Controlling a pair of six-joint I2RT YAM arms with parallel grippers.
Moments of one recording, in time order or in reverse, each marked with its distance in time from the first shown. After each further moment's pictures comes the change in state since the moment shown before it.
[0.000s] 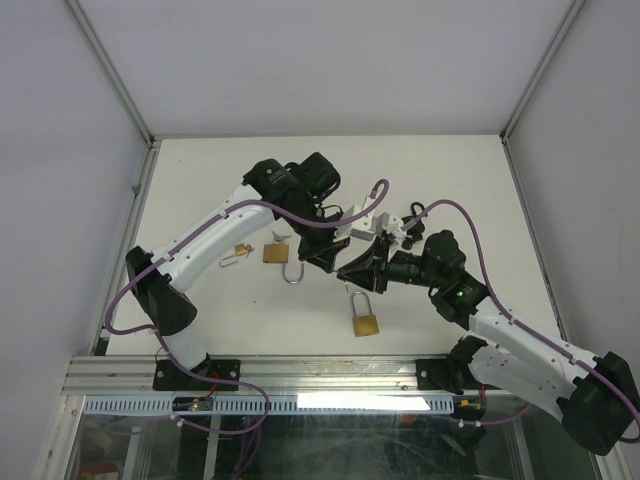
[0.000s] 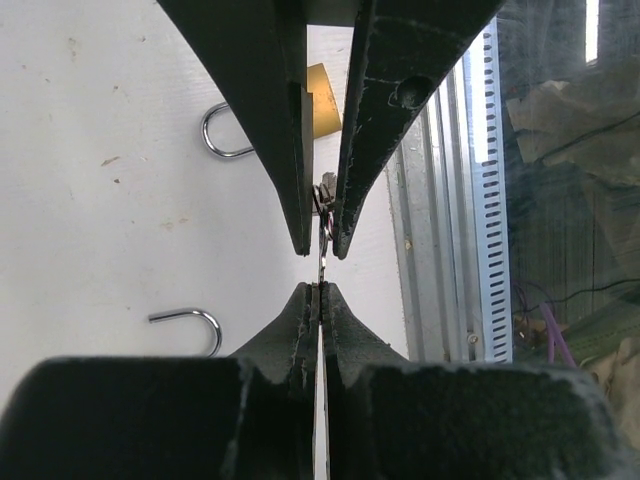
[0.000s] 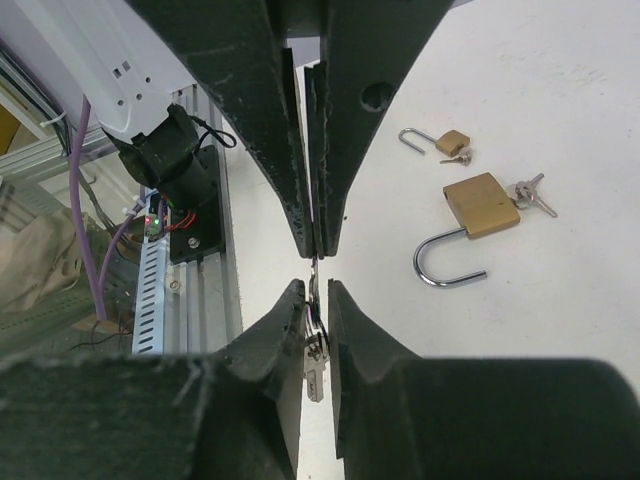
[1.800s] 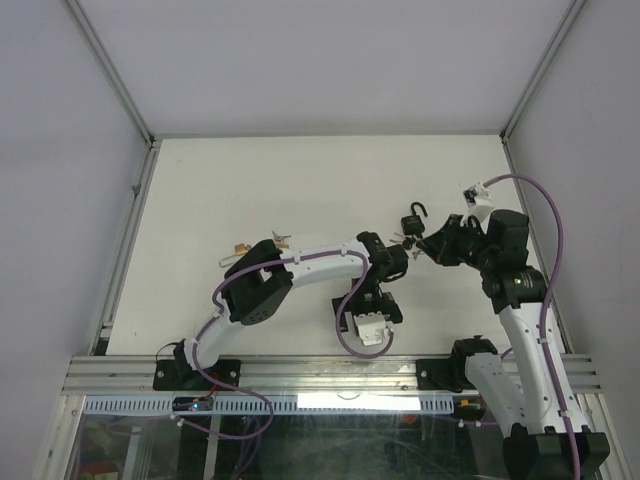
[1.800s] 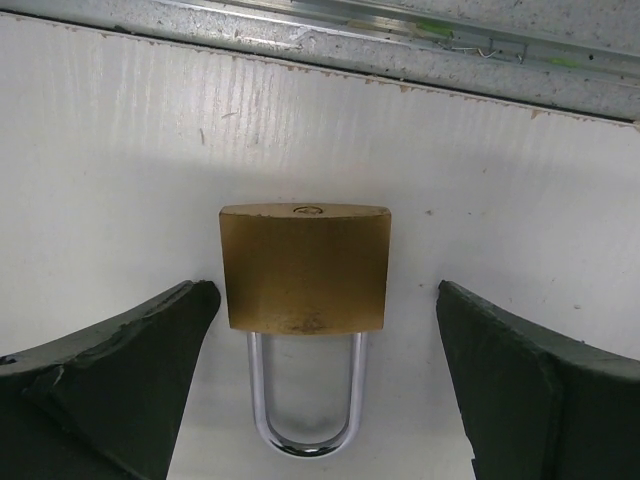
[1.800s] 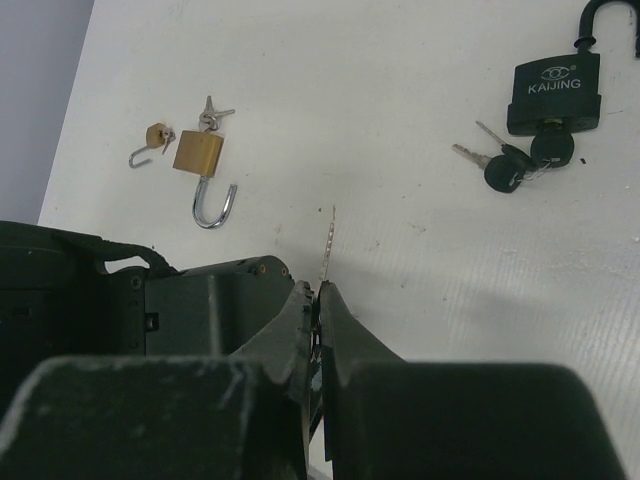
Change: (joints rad) left arm -0.290 0.513 -0.048 0.090 -0.120 1.183; right arm -0.652 -0.127 0.277 -0.870 0.153 0.110
